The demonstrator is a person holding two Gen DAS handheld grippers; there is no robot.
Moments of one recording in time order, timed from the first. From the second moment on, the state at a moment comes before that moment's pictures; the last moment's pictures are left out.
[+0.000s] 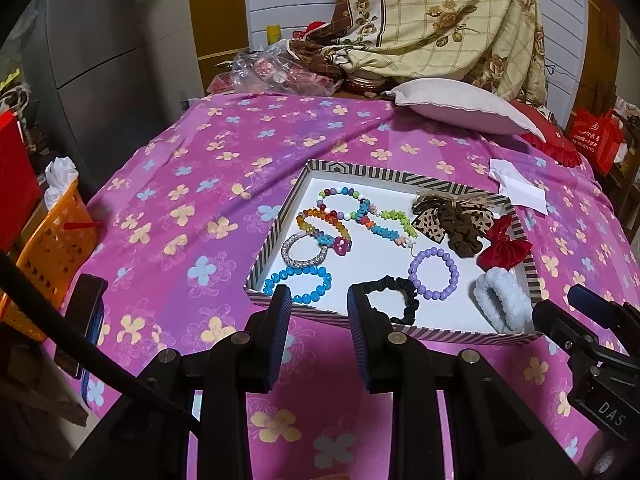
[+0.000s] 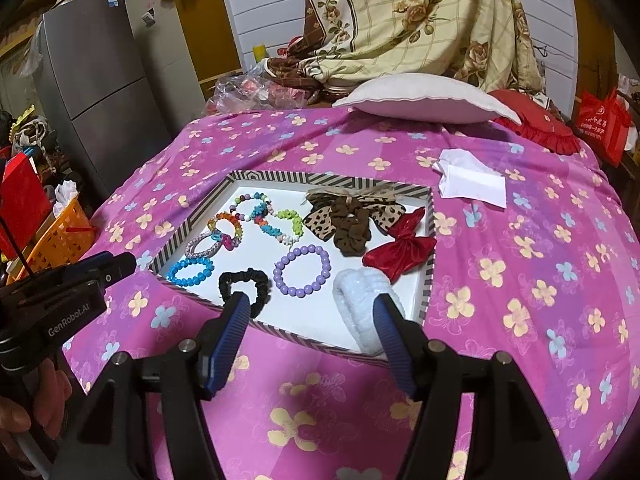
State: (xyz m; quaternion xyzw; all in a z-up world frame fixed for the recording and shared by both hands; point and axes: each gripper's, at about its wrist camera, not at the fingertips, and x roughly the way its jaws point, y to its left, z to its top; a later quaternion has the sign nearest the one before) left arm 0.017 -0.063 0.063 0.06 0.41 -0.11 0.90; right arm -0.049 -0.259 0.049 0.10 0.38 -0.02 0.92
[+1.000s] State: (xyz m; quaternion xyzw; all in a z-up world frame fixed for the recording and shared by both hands) left arm 0.022 -0.064 0.052 0.05 0.42 -0.10 0.90; right arm -0.044 -0.255 0.038 0.09 0.39 -0.02 0.91
